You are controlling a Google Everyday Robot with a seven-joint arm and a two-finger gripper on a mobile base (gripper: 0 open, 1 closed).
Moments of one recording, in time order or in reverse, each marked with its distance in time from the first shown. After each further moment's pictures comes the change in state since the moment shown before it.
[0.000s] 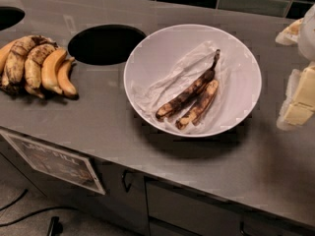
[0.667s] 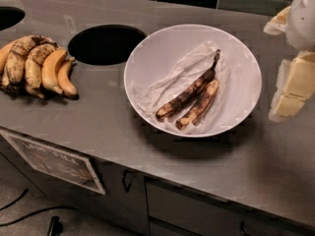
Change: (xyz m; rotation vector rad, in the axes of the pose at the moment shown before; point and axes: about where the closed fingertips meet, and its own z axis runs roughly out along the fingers) arm -0.024 -0.004 -0.009 0.012 0.005 -0.071
